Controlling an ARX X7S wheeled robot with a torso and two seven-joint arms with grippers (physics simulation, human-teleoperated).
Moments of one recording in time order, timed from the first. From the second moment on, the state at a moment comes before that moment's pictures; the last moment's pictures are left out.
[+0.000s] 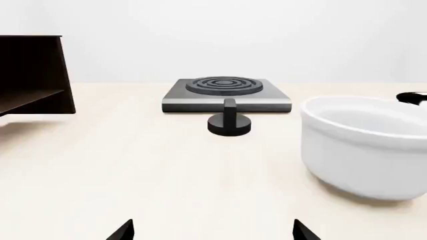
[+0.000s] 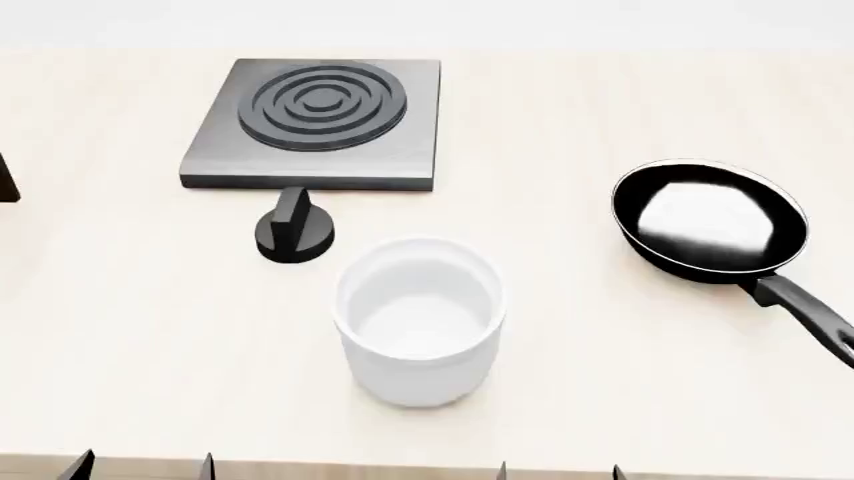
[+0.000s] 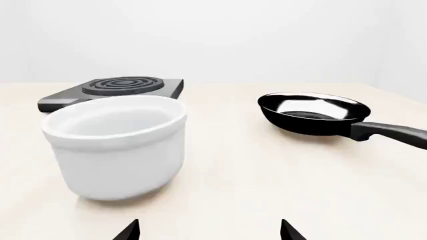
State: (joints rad) left arm 0.00 0.00 0.00 0.00 0.00 0.00 0.00; right arm 0.00 0.00 0.00 0.00 0.00 0.00 0.00
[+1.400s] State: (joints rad) left arm 0.21 -0.16 -0.09 0.21 -0.11 0.01 -0.22; right arm 0.02 0.10 -0.12 0.01 0.11 0.00 0.12
